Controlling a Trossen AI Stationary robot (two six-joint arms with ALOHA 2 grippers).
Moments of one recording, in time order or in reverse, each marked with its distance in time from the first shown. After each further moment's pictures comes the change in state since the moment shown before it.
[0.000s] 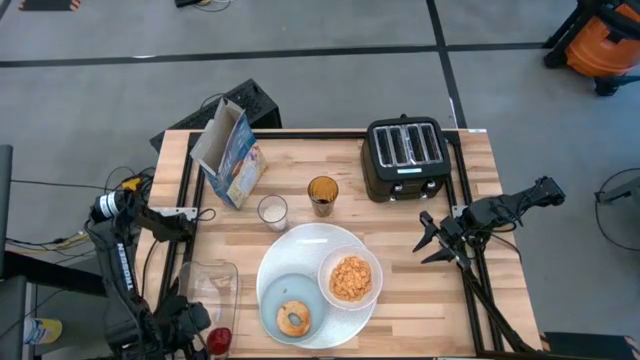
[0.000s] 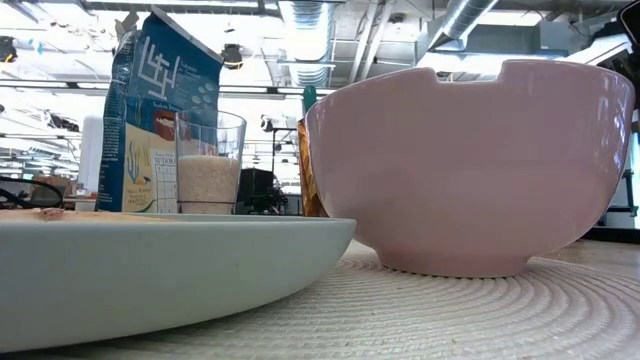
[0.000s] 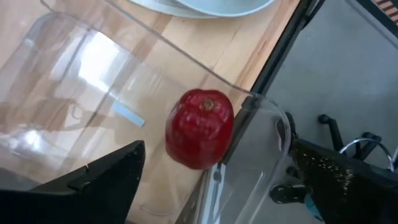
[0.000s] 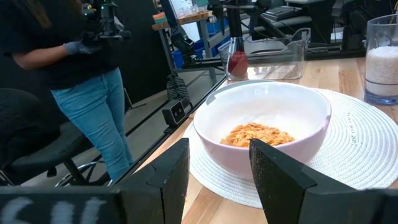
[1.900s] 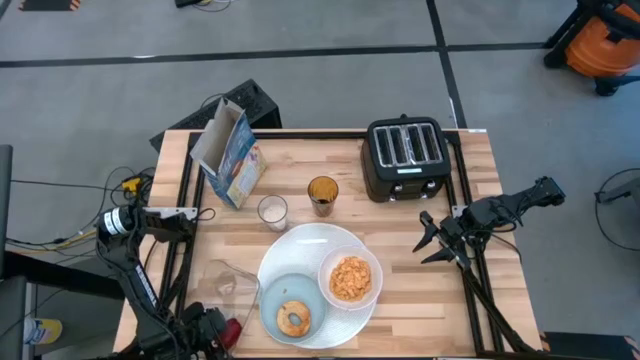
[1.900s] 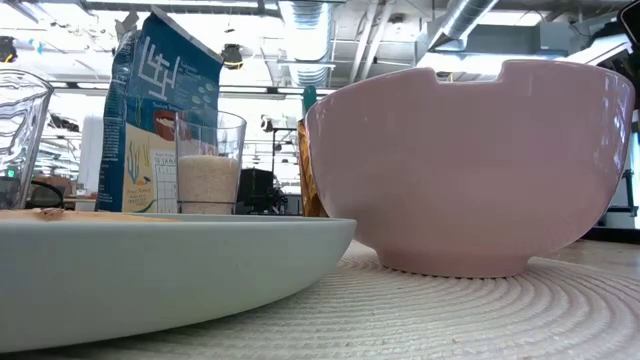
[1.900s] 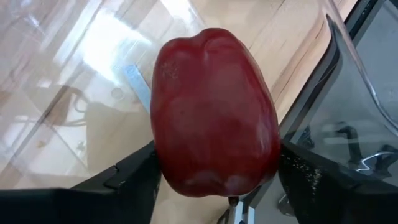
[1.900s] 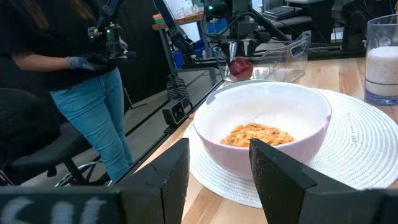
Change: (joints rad) left arm 0.030 0.134 -0.213 0.316 0.027 -0.019; right arm 0.000 0.000 0.000 0.000 0.000 0.000
